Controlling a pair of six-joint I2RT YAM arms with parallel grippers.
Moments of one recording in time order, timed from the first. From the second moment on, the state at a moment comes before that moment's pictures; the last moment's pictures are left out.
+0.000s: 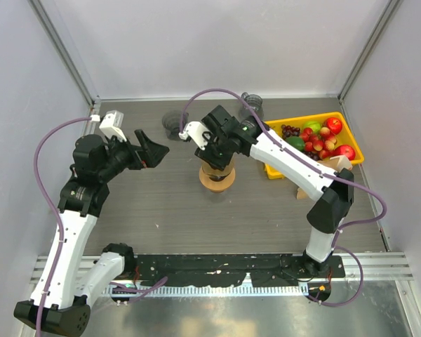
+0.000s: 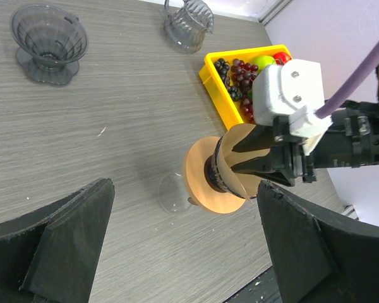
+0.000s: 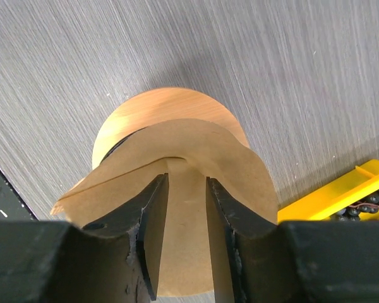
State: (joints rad) left arm -0.17 0.85 1.06 -0.48 0.37 -0.45; right arm 0.83 1.79 1.80 -1.01 -0.07 -0.37
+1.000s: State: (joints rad) left arm -0.03 0.90 1.04 -0.42 0.36 -0.51; right arm 0.65 0.94 0.72 -0.34 -0.29 -0.21
